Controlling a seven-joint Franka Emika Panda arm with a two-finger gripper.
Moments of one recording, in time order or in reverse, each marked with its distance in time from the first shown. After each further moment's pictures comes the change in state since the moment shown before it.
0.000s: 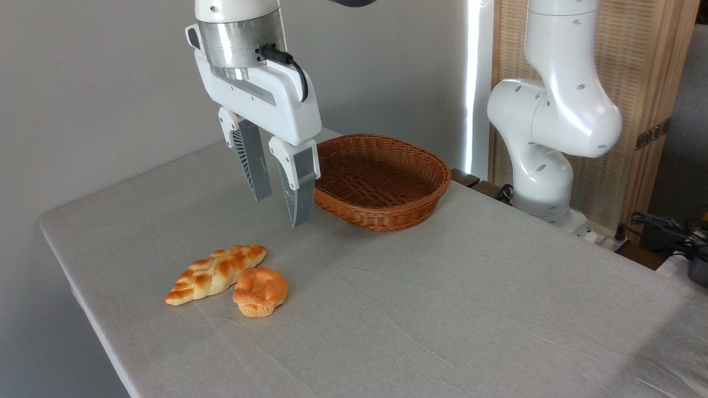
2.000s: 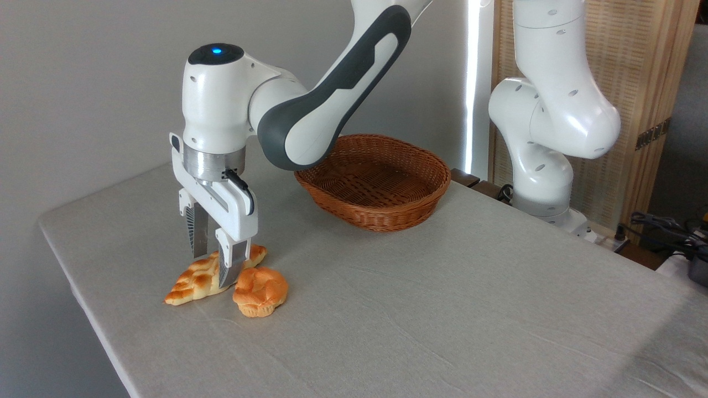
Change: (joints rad) arm -0.063 0.183 -0.211 -0.337 -0.058 0.775 -0.206
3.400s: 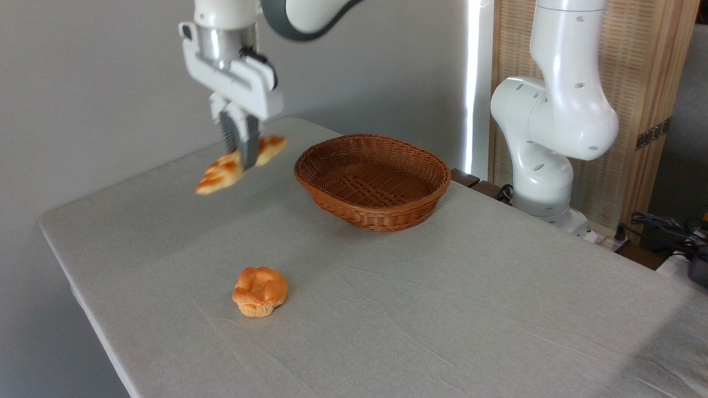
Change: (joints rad) arm -0.106 -0.306 -0.019 0.067 -0.084 -0.522 -0.230
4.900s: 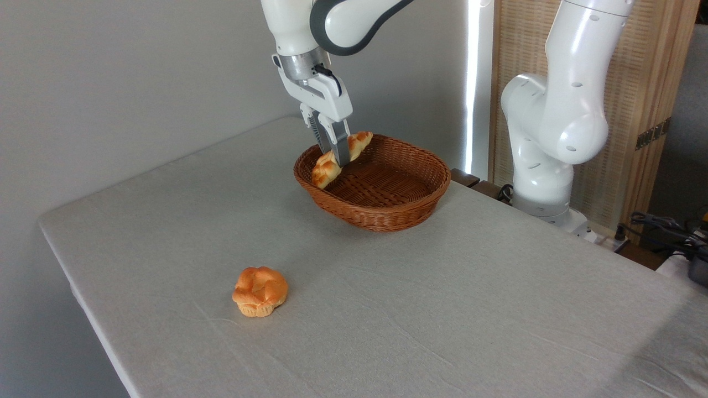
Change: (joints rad) arm -0.288 -0.188 0.007 -0.390 0.001 -0.023 -0.036
